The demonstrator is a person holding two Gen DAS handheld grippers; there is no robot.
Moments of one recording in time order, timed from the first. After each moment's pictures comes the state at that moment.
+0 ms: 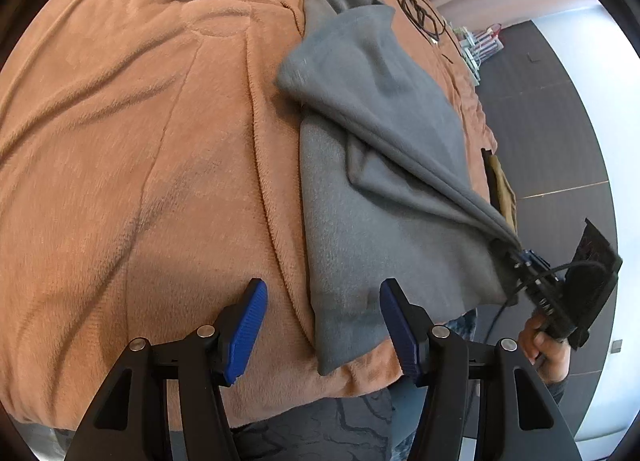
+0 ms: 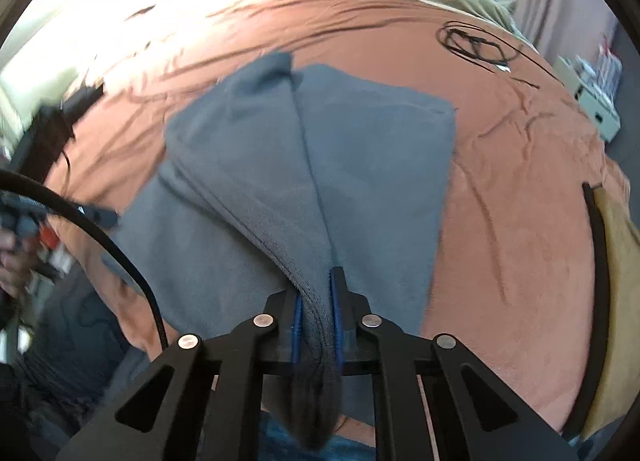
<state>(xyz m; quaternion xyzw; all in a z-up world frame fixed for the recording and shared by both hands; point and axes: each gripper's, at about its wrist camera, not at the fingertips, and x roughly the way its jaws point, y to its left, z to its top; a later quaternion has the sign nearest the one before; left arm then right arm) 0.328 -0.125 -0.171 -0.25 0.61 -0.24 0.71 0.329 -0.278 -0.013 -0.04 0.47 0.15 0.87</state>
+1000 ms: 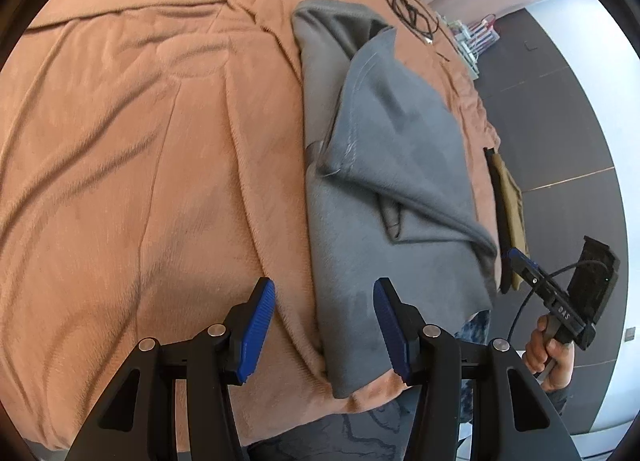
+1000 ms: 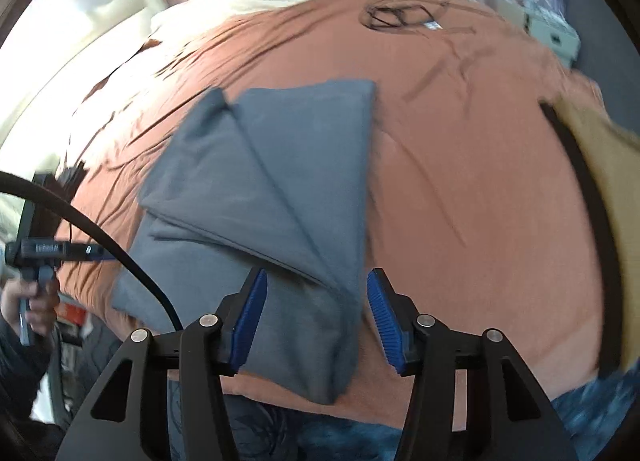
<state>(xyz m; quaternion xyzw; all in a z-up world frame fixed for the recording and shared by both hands) 0.355 -0.140 -0.157 -0.21 0.60 -0.25 0.73 0.295 -0.319 0.001 0.04 0.47 0.11 0.87</state>
